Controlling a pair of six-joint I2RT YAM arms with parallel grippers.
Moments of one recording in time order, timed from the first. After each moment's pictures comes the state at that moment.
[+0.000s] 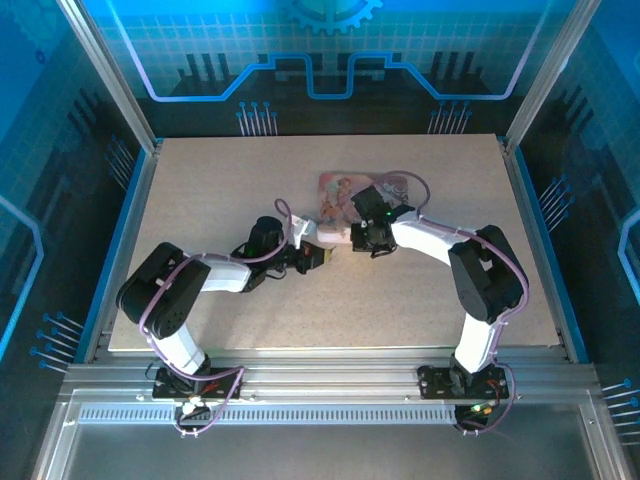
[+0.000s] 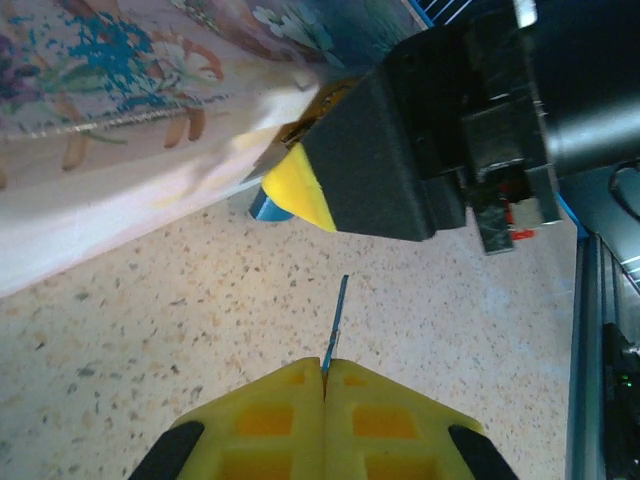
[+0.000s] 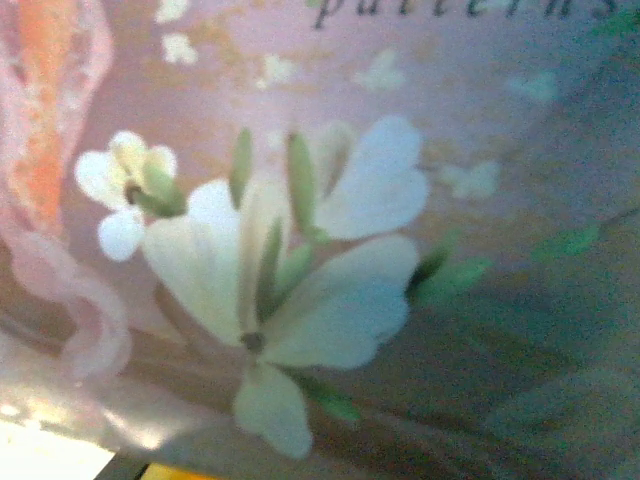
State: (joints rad) left arm -0.47 1.69 0.62 0.58 0.61 -0.40; right arm 0.54 1.81 1.18 -0.51 0.00 0.55
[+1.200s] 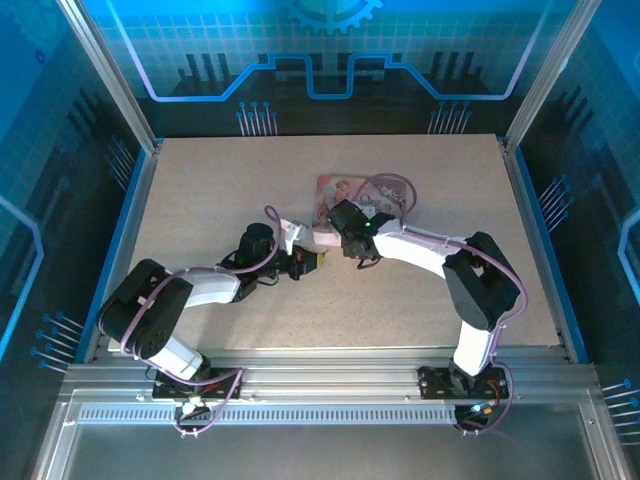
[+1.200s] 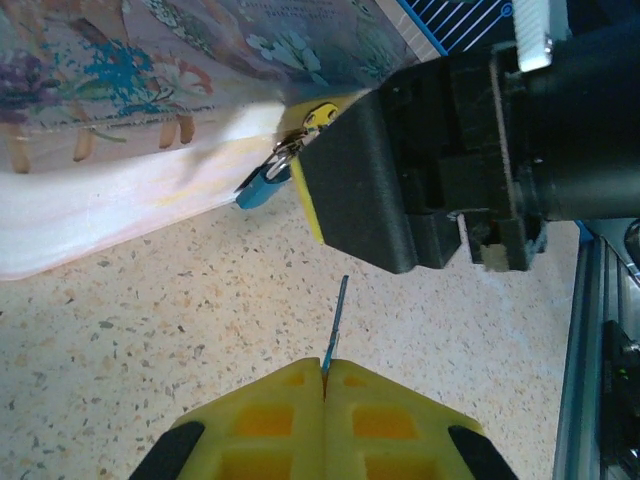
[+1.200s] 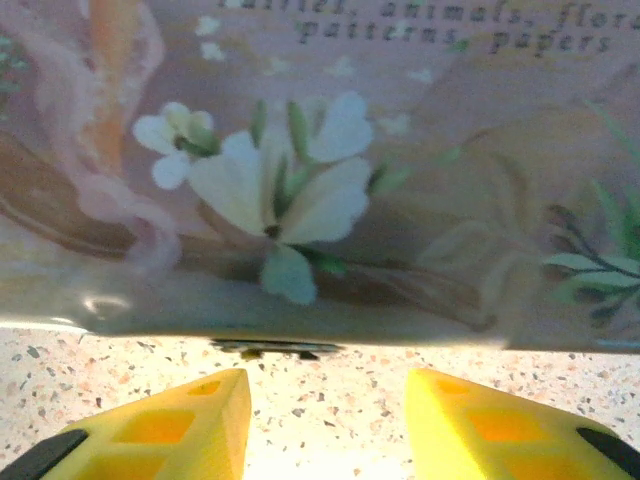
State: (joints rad) left arm -0.47 1.55 0.54 0.54 0.57 -0.39; right arm 0.71 1.82 1.23 -0.63 0.39 0.71
